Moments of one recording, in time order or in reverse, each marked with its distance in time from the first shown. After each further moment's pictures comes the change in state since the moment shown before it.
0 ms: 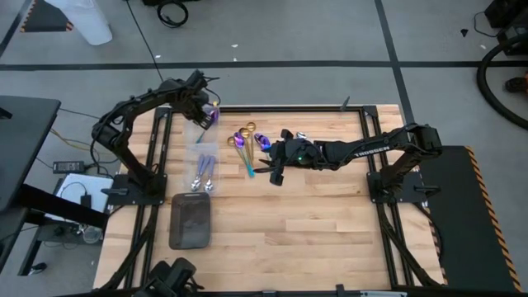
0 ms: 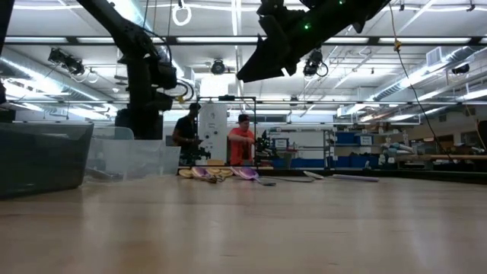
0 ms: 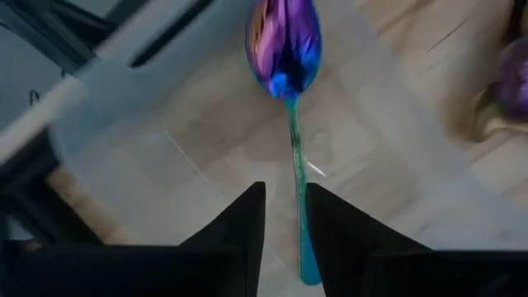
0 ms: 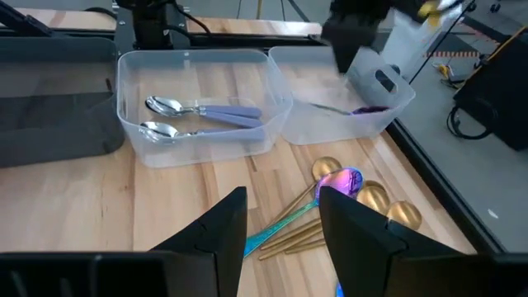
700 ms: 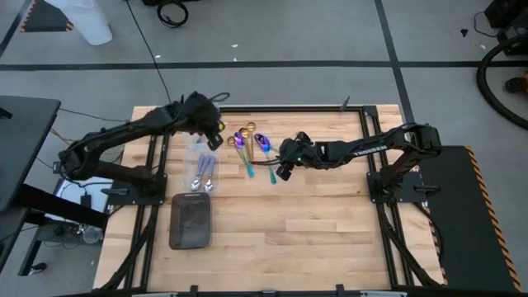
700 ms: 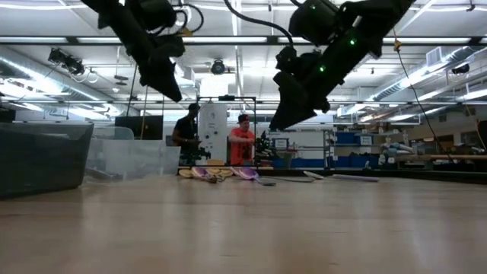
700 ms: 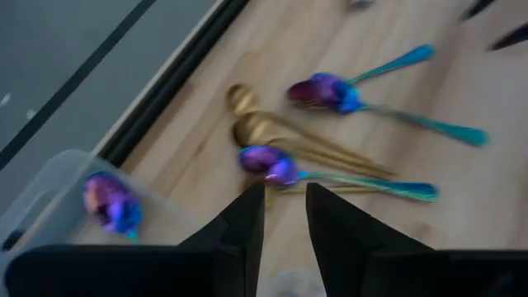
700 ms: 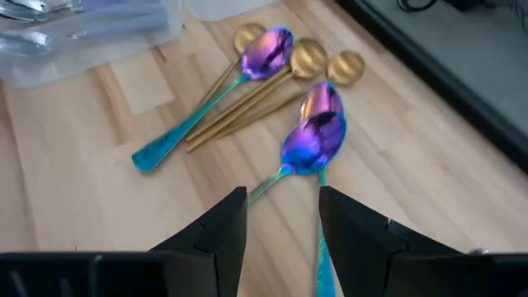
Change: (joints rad) left arm -0.423 -0.423 -0.235 0.340 -0.001 -0.028; right arm -0.066 0.002 -0.156 -0.102 0.109 0.286
